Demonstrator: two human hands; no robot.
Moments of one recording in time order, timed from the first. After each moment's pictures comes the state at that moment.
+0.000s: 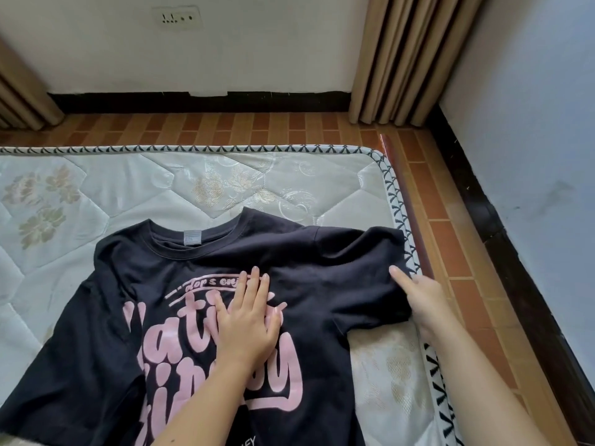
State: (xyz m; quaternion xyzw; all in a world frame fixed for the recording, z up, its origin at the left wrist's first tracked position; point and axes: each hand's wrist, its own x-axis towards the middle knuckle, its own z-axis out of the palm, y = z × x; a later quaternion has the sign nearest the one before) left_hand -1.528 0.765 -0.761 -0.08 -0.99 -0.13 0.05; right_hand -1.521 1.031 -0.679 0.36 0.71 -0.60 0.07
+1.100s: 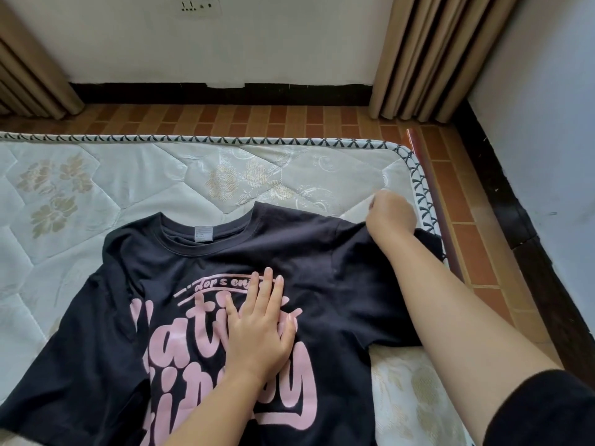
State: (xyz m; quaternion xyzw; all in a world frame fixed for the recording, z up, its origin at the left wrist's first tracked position) left_hand -1.525 0.764 -0.767 -0.09 -0.99 -0.13 0.06; right_hand -1.669 0.986 -0.673 0.19 0.97 -0.16 0.03
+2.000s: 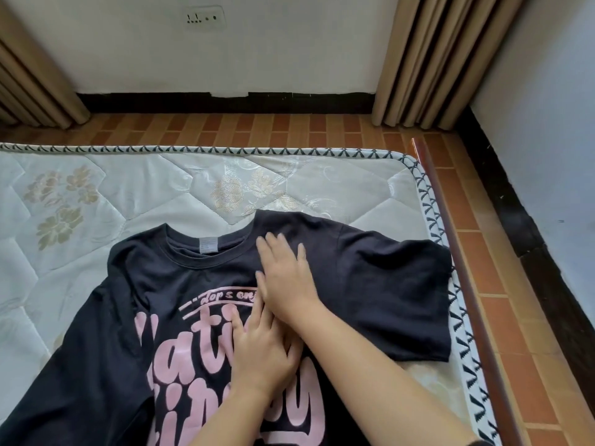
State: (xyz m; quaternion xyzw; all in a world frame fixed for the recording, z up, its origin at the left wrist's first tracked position) left_hand -1.529 0.763 -0.763 -0.10 -0.98 -0.14 0.04; right_hand -1.614 0.842 -0.715 -0.11 0.98 -0.15 0.03
